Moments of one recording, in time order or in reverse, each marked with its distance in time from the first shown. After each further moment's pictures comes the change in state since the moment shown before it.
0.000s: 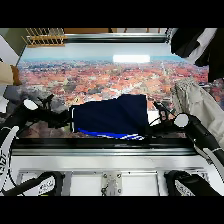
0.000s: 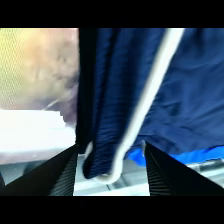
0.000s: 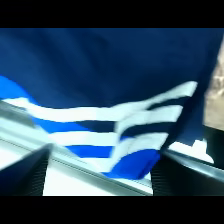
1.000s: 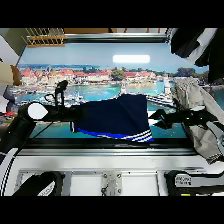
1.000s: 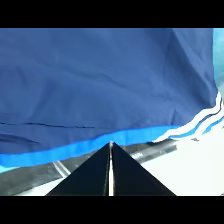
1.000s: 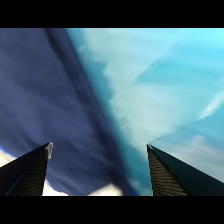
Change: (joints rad) left arm -0.419 0.296 0.013 -0.008 0.135 -0.150; right arm -0.447 -0.528 0.172 0.405 0.083 -0.338
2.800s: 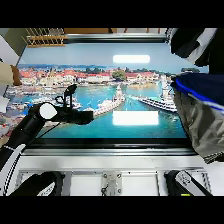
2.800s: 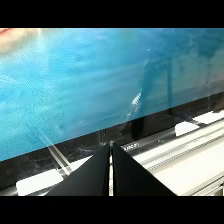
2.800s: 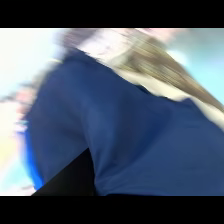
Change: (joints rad) left arm -0.061 -0.056 -0.002 0.003 0.011 -0.034; right arm -0.525 0.460 0.591 -0.639 0.025 0.537
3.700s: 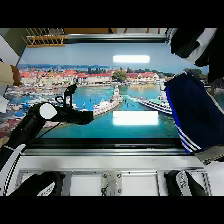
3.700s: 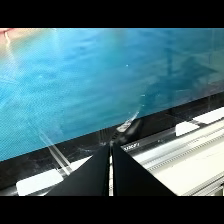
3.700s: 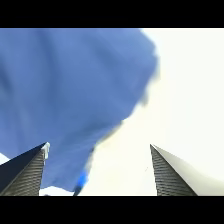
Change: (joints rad) left arm 0.000 0.000 0.000 0.000 0.000 0.000; right arm -0.038 0.239 -0.380 -0.373 0.199 0.061
